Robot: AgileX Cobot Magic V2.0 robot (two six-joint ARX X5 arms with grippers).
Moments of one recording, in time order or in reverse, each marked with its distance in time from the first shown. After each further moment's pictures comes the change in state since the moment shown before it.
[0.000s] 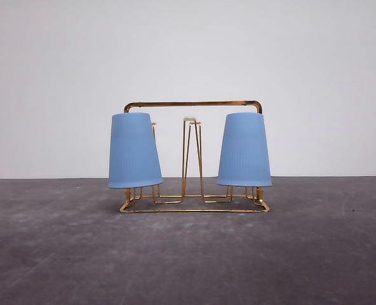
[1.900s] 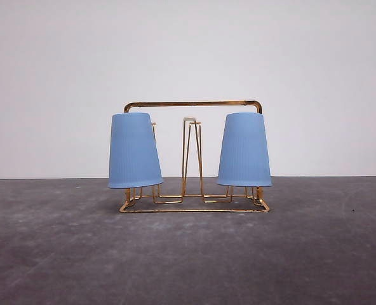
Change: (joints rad) left_arx 0.000 0.000 0.000 0.000 0.000 0.000; right_arx 0.000 0.000 0.000 0.000 0.000 0.000
